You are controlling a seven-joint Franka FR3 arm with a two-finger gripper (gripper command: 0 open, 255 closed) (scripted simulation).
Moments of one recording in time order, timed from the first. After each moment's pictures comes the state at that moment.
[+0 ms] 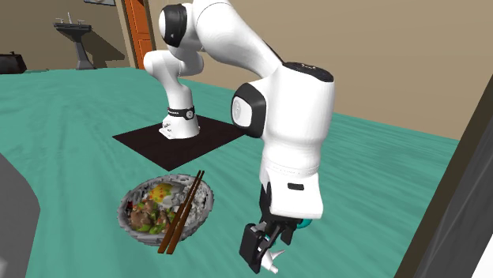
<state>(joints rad) -0.28 1.00 -0.15 -1.19 0.02 2.18 -0.20</state>
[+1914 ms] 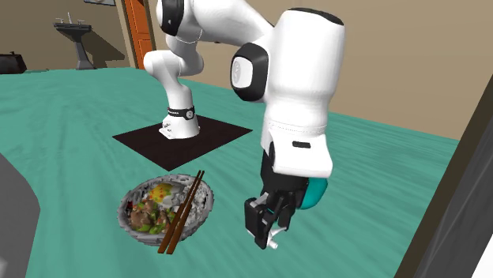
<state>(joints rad) -0.28 0.90 -0.15 -1.21 0.01 2.10 -0.21</state>
